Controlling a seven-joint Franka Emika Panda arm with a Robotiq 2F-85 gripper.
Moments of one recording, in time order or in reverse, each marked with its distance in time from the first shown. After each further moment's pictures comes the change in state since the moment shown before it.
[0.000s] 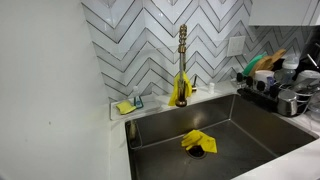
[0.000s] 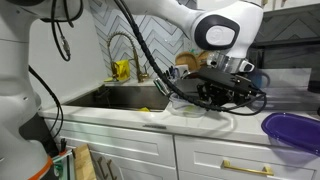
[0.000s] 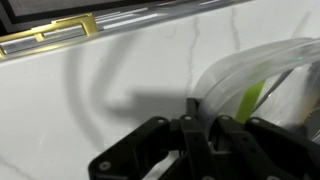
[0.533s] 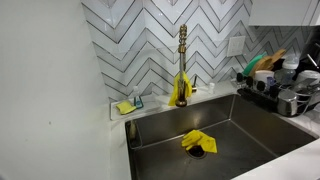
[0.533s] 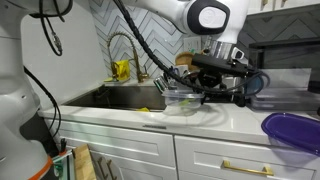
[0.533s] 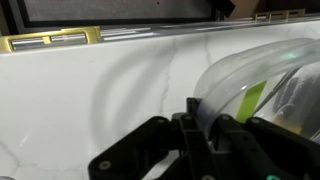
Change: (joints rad) arm 0.036 -0.084 0.004 -0.018 -0.126 -0.082 -0.033
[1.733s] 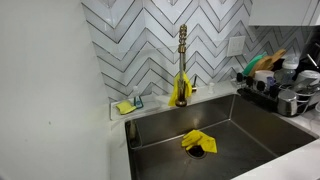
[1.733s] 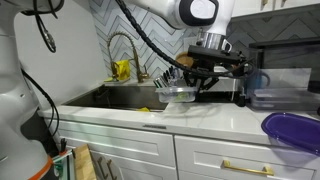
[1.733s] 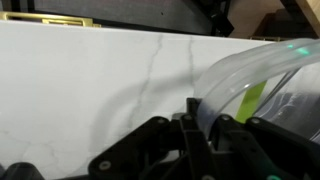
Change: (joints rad) arm 0.045 -0.053 0.011 -0.017 -0.059 -0.033 -0.083
